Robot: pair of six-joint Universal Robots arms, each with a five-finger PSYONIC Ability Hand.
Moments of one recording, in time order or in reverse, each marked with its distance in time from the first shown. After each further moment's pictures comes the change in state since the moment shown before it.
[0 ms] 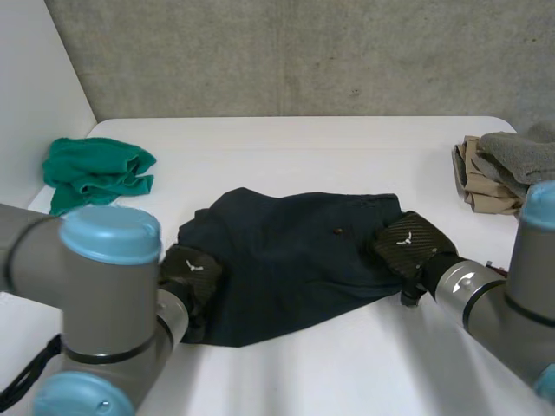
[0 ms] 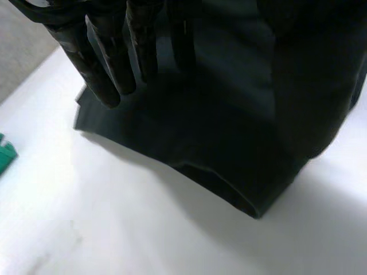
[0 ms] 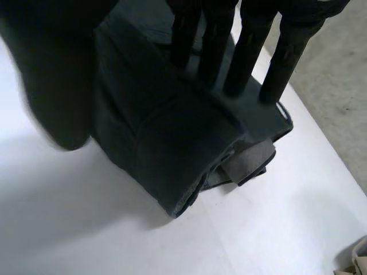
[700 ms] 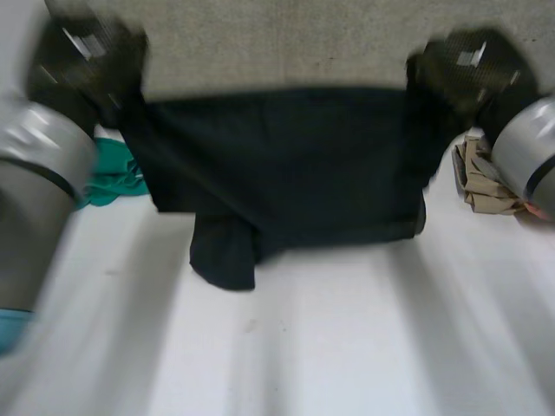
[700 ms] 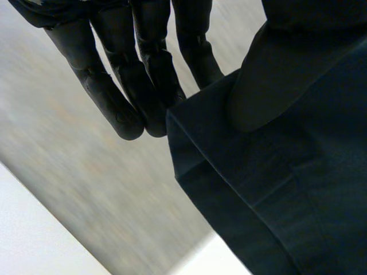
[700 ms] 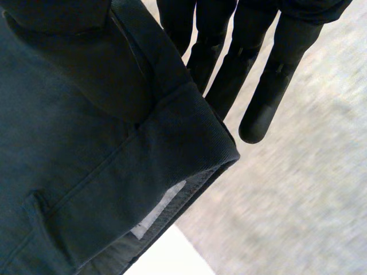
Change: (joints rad) left arm 0.108 0.432 0.226 0.130 -0.010 0.040; right arm 0.006 -0.240 -0.409 0.122 0.064 0.304; left_hand 0.743 0.785 0.777 0.780 0.737; right_hand 0.534 0.572 0.596 0.607 0.577
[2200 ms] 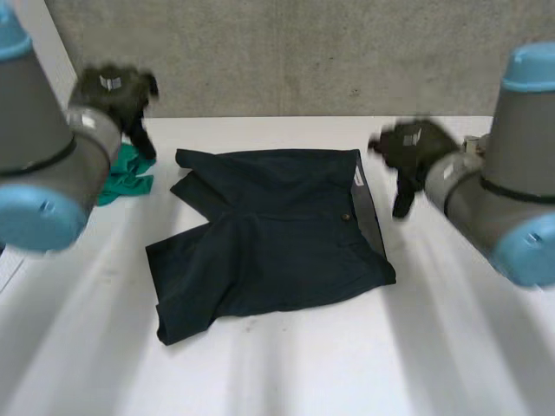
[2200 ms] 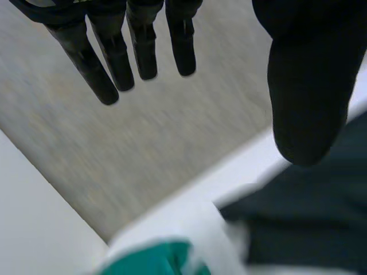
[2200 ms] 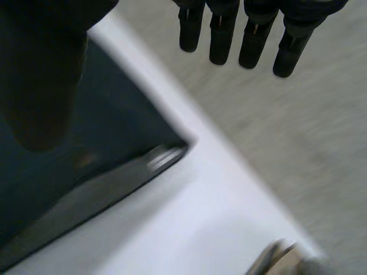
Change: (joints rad) left arm 0.134 -0.404 0.294 -0.180 0.048 -0.135; right arm 0.087 0.382 -0.198 0.214 0.163 -0.106; left_hand -0.735 -0.795 -0.789 -0.796 -0.754; right_hand -0.801 -0.840 -0.857 -0.867 -0.834
